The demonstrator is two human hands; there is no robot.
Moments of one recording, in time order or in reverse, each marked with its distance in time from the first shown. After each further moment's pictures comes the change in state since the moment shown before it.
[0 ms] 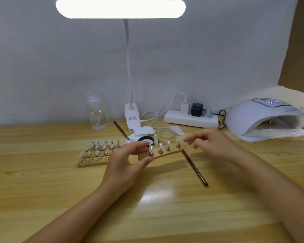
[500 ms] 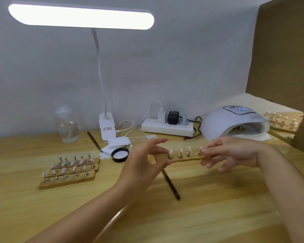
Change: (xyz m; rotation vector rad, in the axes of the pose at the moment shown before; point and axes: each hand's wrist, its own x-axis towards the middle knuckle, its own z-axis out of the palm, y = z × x) left_hand 0.037 0.044 0.070 -0.102 -0.157 0.106; right_hand -0.029 0.037 -0.085 0.439 -0.274 0.493
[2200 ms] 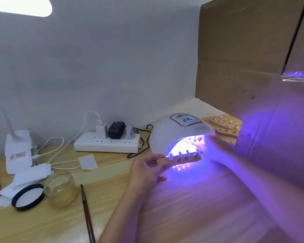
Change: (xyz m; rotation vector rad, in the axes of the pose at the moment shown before) left_hand 0.091 0.024 0.162 -0.659 -0.116 -0.621; right_hand 0.043 0.078 -0.146 -0.909 0.801 0.190
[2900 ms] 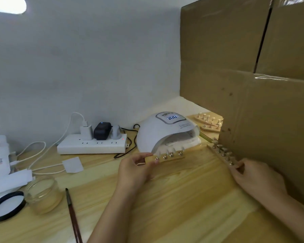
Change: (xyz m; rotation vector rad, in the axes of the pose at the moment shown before) left_hand -0.004 0.002 0.005 0.024 0.006 0.052; right_hand -0.113 0.072 -0.009 -0.124 0.218 0.261
